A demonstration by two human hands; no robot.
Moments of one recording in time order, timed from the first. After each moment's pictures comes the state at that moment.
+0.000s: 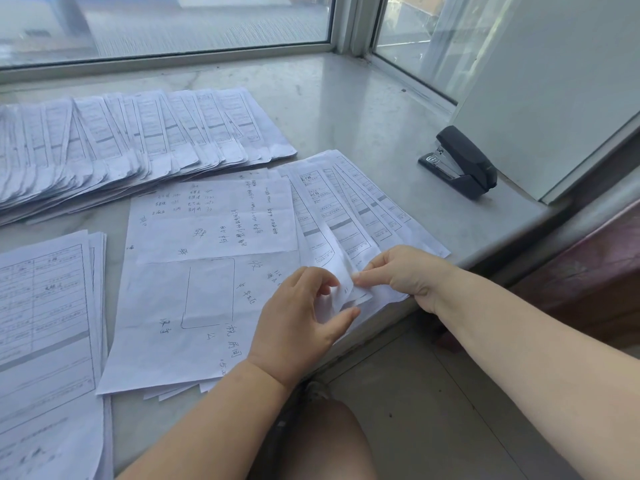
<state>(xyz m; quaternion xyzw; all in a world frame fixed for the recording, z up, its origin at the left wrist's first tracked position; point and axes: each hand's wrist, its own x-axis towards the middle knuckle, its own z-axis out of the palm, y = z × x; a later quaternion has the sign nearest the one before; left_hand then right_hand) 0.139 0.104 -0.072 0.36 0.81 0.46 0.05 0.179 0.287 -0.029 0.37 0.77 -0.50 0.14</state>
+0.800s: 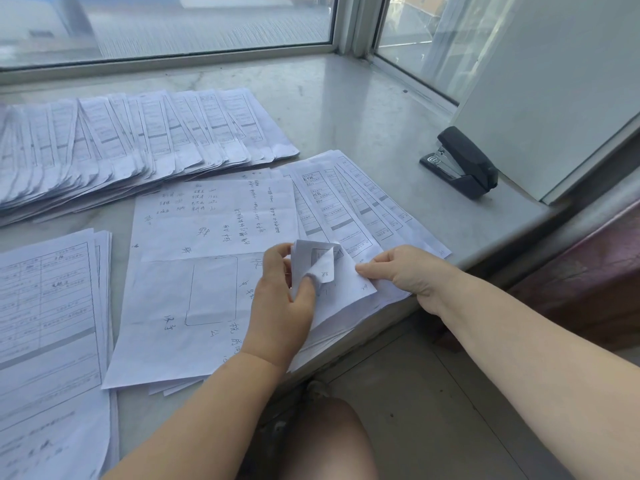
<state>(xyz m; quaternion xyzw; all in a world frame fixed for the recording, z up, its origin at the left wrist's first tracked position) 0.126 0.104 -0.077 0.19 0.77 0.60 0.11 0.182 0.287 -0.031 0.37 0.76 -0.52 0.12</state>
